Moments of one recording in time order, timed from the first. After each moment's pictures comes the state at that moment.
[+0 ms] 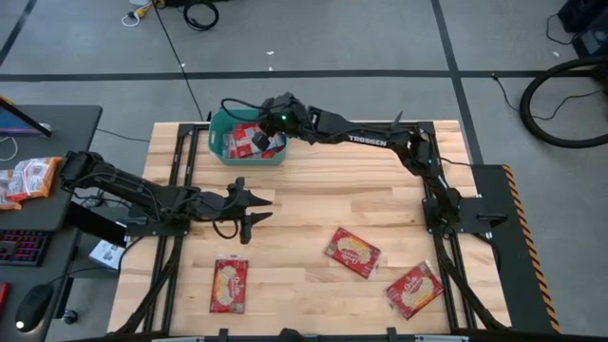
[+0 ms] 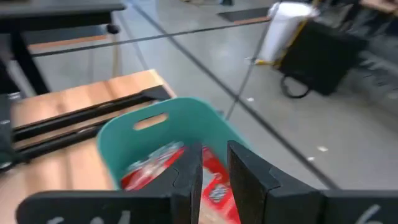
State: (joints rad) left arm -0.27 1.03 0.53 0.19 -0.42 -0.24; right arm -0.29 2.19 2.13 -0.32 0.30 0.03
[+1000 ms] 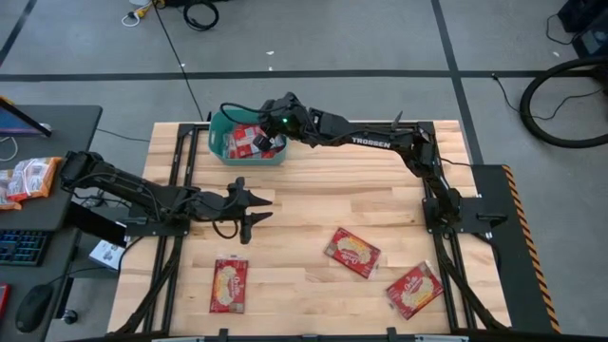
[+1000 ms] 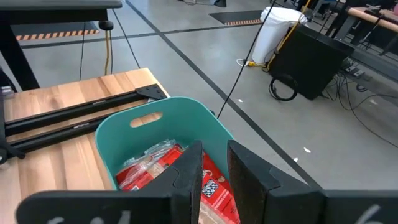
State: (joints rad) left arm -0.27 1.03 0.53 0.20 -0.42 -0.24; right arm -0.26 2.16 2.13 -0.36 0.37 -0.01
